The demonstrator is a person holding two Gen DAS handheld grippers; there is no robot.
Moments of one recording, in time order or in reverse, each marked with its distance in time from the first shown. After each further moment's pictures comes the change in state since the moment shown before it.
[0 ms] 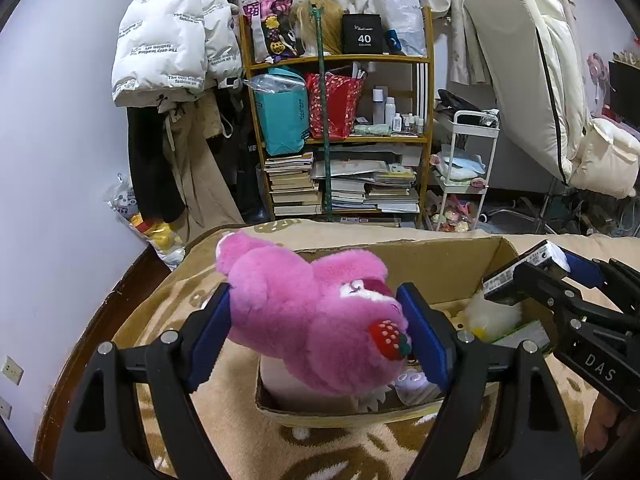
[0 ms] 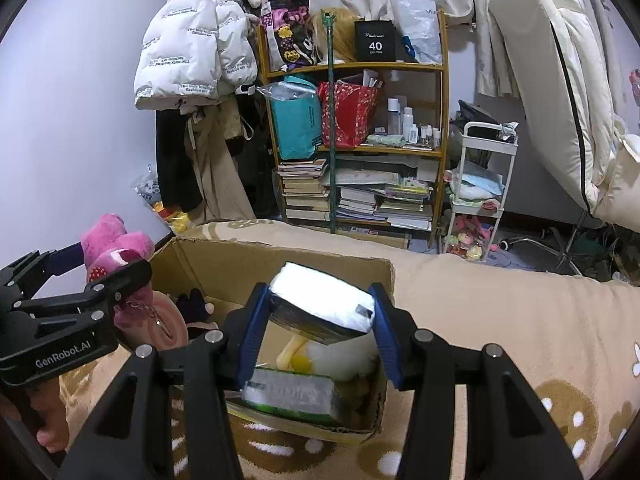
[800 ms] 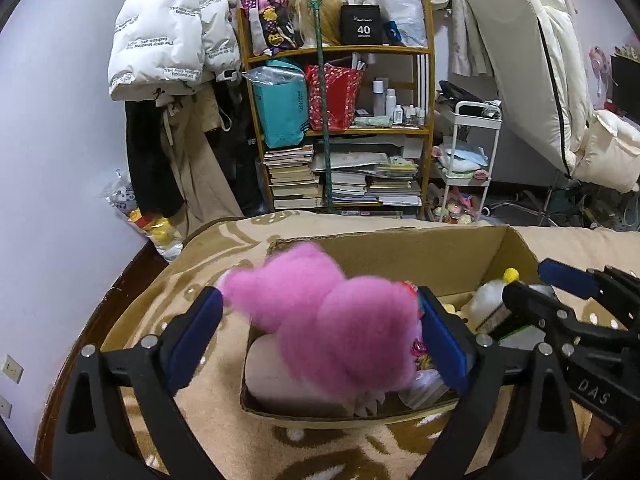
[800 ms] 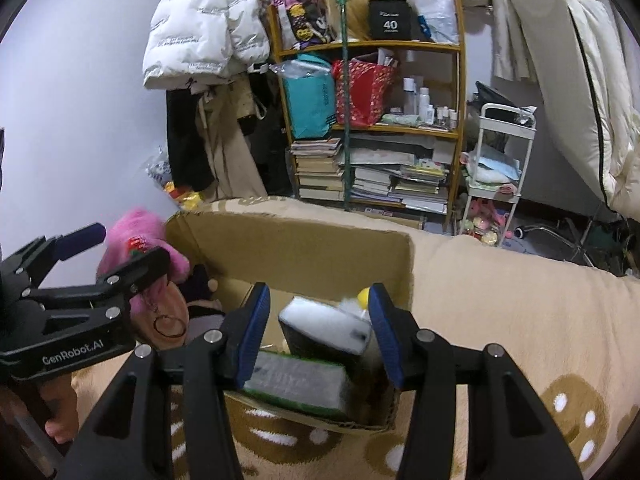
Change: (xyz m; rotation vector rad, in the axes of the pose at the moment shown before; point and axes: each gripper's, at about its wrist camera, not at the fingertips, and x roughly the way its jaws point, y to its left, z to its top) left arm 0.015 -0.005 -0.006 -0.003 0.021 0.015; right arm 0.018 0.002 -0.015 -0.021 0.072 0.054
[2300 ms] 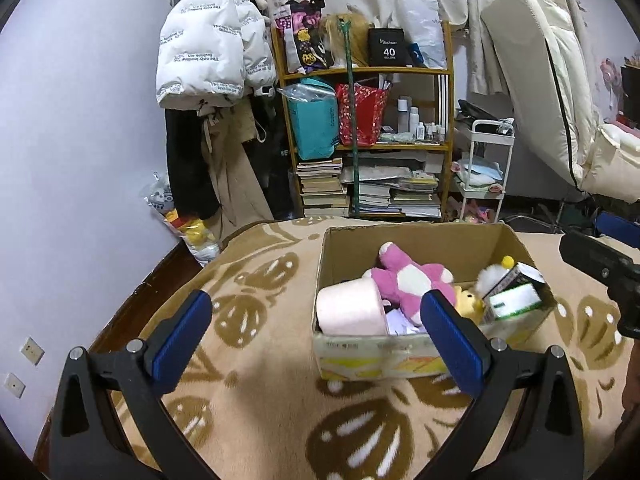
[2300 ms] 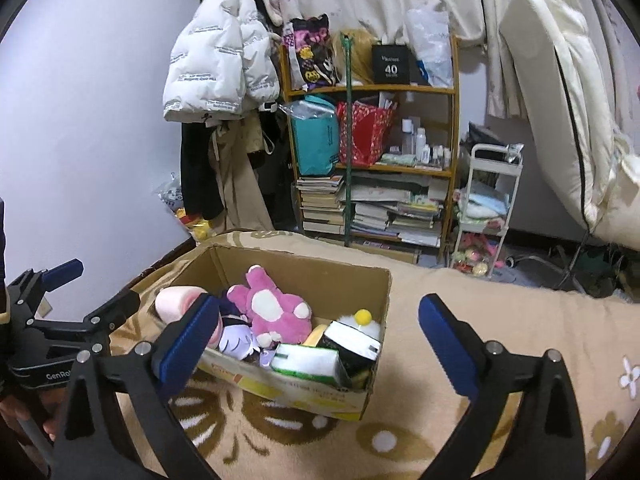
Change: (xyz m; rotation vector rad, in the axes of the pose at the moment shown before) left arm -0.084 0.023 -0.027 -0.035 -0.058 0.086; right arm -0.084 0.008 0.009 -0.028 -0.126 -0.004
